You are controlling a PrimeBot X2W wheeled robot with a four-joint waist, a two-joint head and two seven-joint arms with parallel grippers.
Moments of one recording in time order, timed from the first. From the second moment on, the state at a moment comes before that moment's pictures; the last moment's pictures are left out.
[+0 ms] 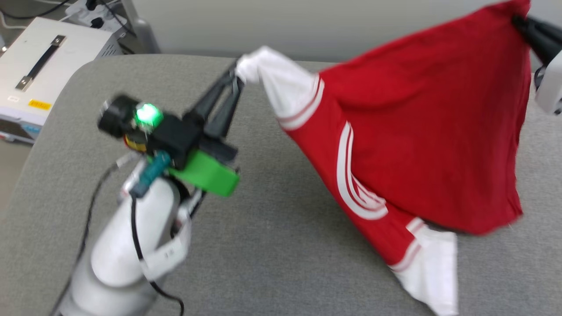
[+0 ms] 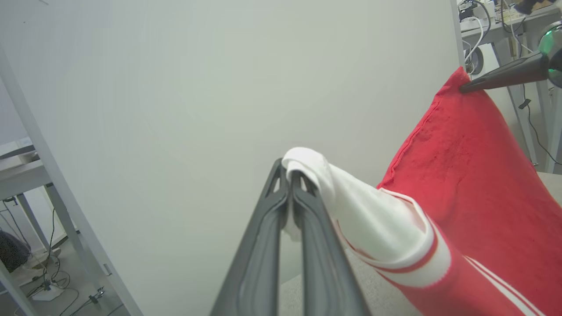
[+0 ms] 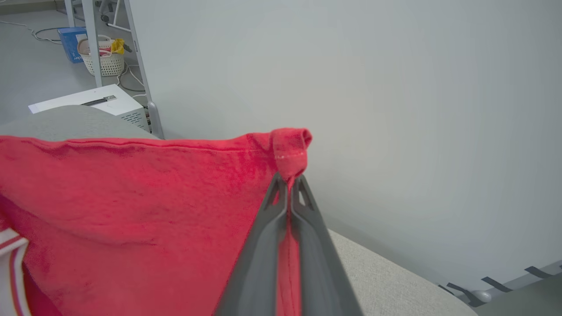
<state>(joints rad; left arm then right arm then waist) -0.53 0.26 -0.38 0.05 -0.15 -0.13 -0.23 -0.95 -0.74 0.68 0.39 0.82 0.13 0.16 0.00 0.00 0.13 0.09</state>
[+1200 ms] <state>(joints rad) -1.94 0.41 -0.76 0.66 -0.48 -0.13 -0.22 -1.80 -0.57 0.39 0.72 0.42 0.13 0.08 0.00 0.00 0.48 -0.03</state>
